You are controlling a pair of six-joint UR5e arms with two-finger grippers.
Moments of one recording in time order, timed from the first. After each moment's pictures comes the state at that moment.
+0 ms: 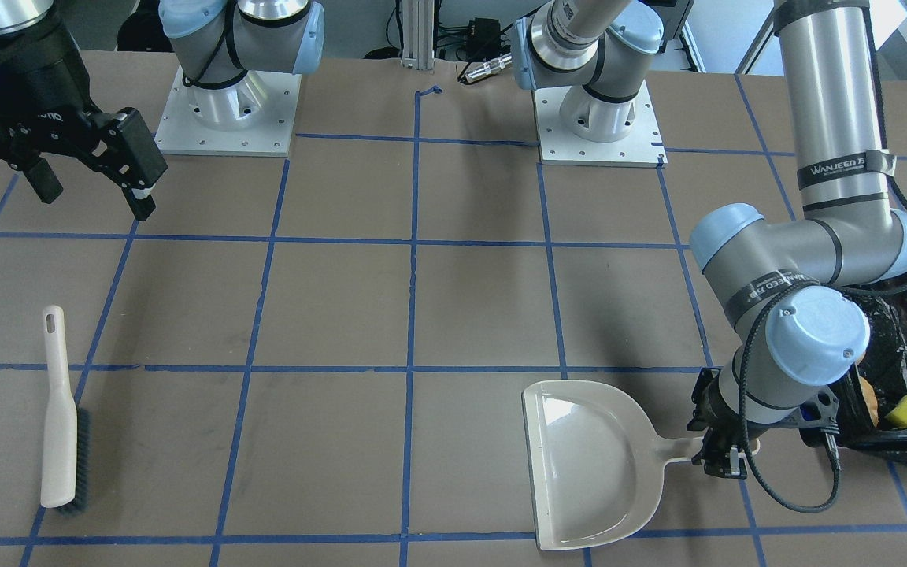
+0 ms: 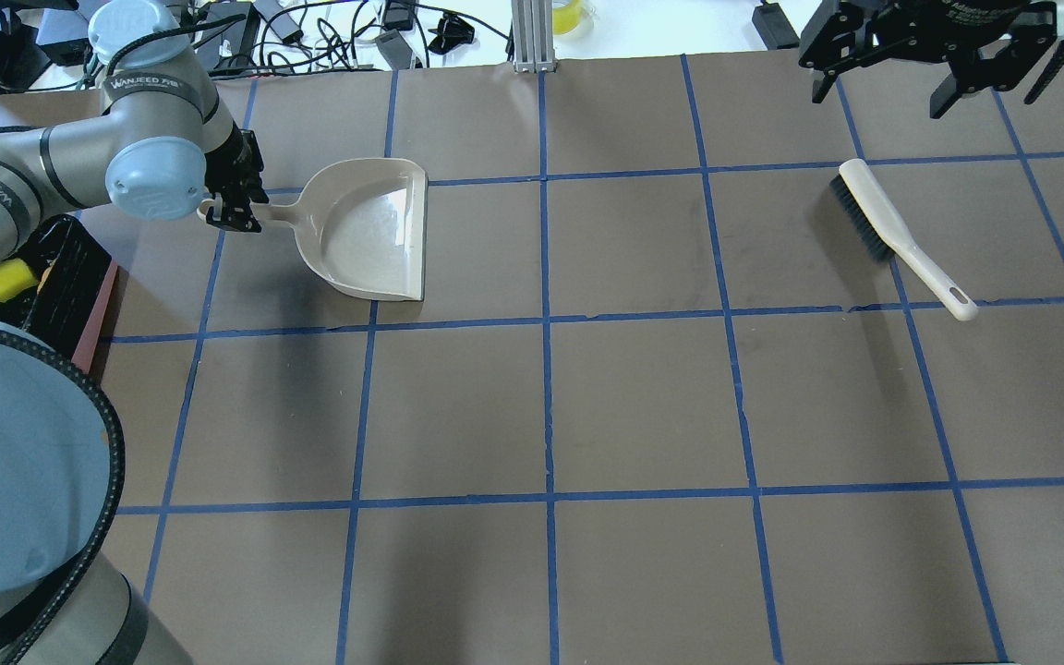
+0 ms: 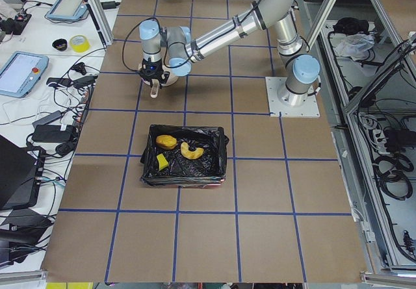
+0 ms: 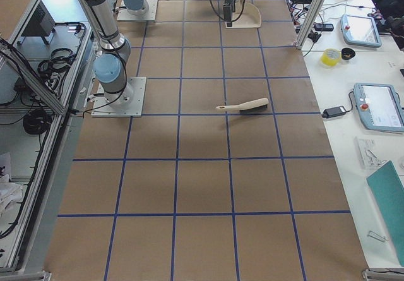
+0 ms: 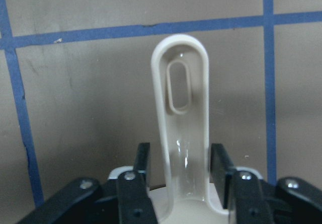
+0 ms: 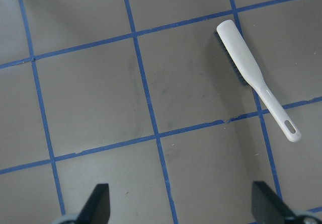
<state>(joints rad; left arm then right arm) -1.41 -2.09 -1.54 -0.98 1.66 -1.30 1.50 -1.57 1.47 -1.66 -1.57 0.15</state>
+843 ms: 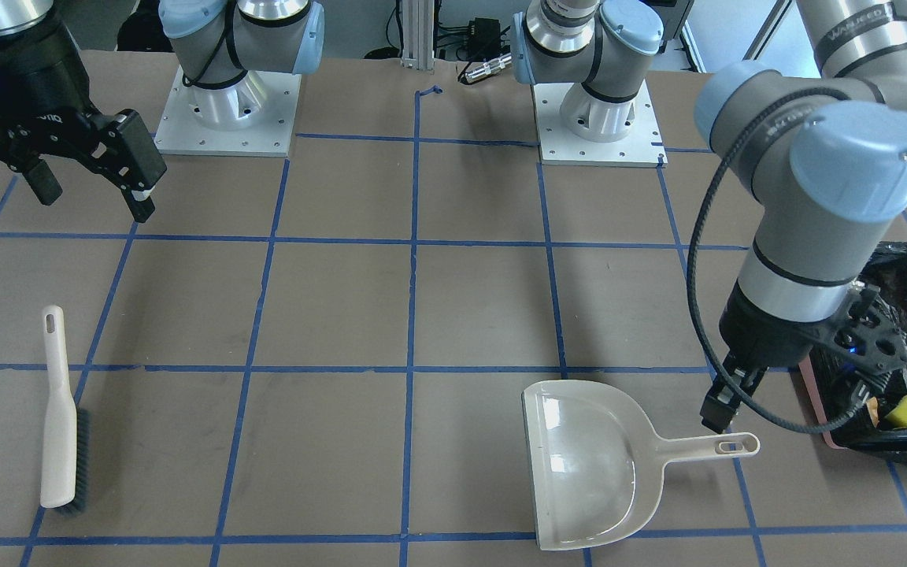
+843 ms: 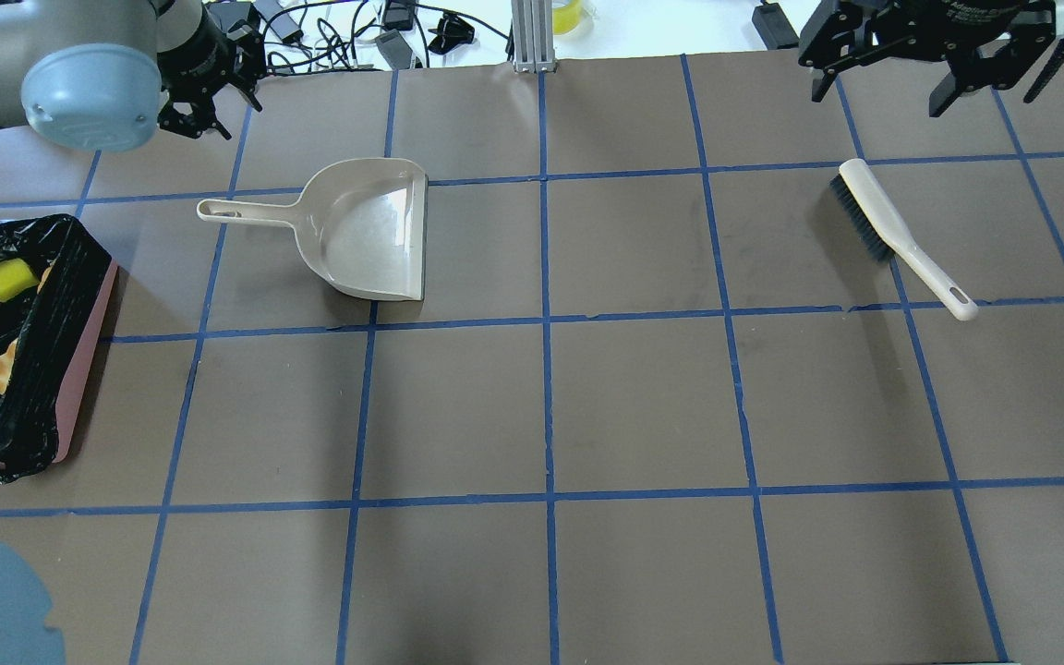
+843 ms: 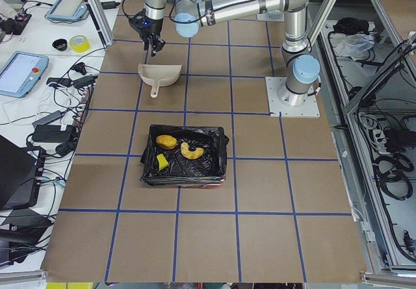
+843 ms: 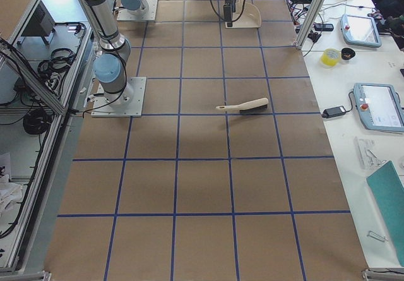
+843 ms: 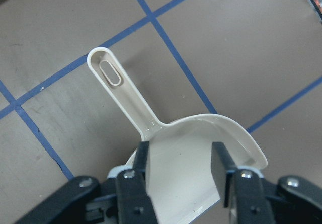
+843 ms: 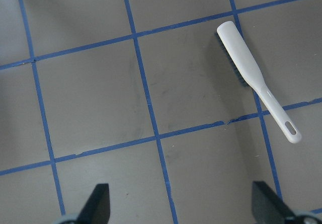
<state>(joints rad) -1.49 -1.87 -1.45 -1.08 1.66 -0.65 1.50 -1.57 1.47 -1.67 -1.57 0.15</state>
